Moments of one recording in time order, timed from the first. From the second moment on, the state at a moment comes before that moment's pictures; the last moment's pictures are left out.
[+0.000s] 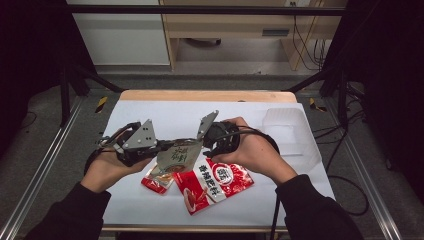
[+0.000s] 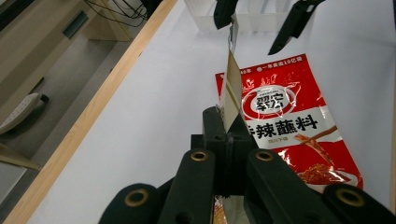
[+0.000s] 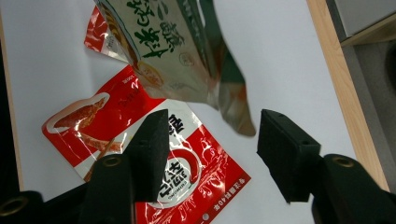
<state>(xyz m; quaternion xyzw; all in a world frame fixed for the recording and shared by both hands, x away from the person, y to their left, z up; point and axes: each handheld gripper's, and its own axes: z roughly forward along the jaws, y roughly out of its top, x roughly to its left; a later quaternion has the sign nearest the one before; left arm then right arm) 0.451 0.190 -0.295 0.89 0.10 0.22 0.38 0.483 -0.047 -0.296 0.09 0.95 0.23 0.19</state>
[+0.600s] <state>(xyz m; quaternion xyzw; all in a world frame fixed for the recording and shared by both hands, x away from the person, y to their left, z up) 0.444 0.176 -0.298 0.90 0.07 0.21 0.39 0.482 -0.040 -0.310 0.06 0.96 0.24 0.15</state>
